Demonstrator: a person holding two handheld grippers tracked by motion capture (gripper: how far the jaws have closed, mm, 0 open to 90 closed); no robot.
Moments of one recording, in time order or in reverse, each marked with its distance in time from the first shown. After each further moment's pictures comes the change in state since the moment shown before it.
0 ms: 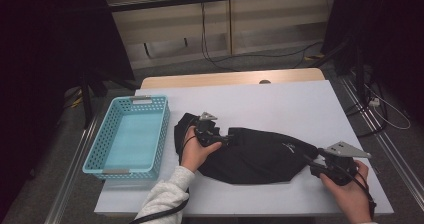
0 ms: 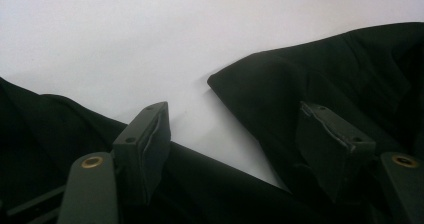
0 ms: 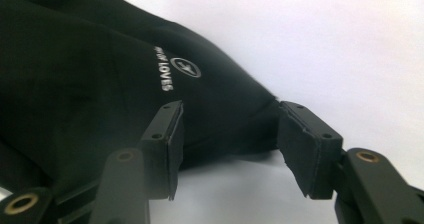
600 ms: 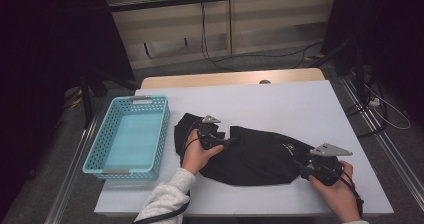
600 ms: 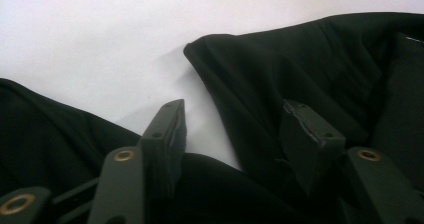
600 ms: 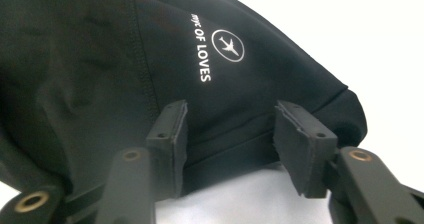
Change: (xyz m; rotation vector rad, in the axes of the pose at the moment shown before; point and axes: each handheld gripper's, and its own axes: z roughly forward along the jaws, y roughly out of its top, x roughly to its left) left arm -0.010 -0.004 0.001 0.022 -0.048 -0.015; right arm 0.015 -0.004 0.020 0.085 0.062 -0.023
